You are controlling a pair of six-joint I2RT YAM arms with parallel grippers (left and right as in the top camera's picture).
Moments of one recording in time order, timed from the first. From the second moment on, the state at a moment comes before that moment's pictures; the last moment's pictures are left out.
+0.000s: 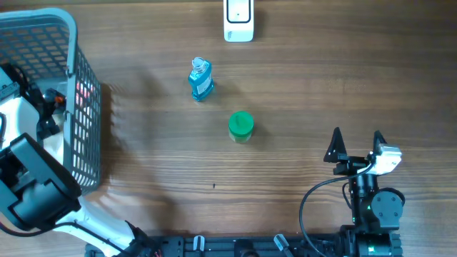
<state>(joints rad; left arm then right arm) 0.61 1.94 1.34 -0.48 -0.21 -1.40 -0.02 0.02 0.01 0.00 0.02 0.18</state>
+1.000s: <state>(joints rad) 0.61 1.96 1.34 -0.35 -0.15 -1.33 -0.02 0.02 0.01 0.00 0.01 0.18</state>
